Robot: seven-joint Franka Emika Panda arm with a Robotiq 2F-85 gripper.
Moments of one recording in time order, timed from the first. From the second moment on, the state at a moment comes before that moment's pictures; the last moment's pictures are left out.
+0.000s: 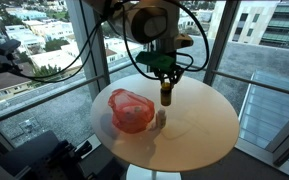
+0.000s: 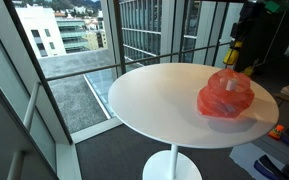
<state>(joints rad) -0.14 0.14 -0.10 -2.08 0.03 2.40 -0.23</state>
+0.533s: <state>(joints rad) -0.08 -0.03 -0.06 -2.16 0.05 2.27 -0.27</state>
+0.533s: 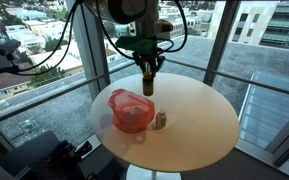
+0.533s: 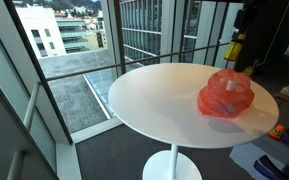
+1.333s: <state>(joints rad) -0.01 -0.14 -0.06 -2.29 0.05 2.18 -0.32</state>
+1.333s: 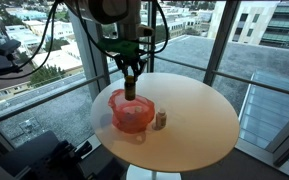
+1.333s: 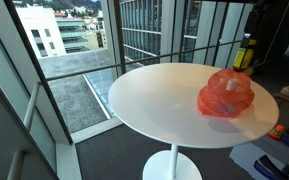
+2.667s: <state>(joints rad) 0.03 -0.08 -0.01 -2.32 0.05 2.32 -0.32</state>
